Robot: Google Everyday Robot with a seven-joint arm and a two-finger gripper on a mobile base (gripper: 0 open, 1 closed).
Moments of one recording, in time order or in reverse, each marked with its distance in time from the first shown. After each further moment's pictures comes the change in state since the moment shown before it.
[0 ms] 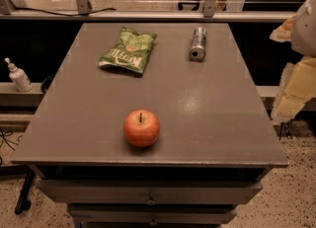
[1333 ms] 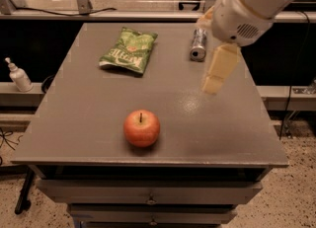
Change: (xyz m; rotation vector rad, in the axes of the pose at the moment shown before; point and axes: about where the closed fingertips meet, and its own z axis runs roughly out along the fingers) arm -0.126 -0.026 0.044 -0.037 -0.227 -0.200
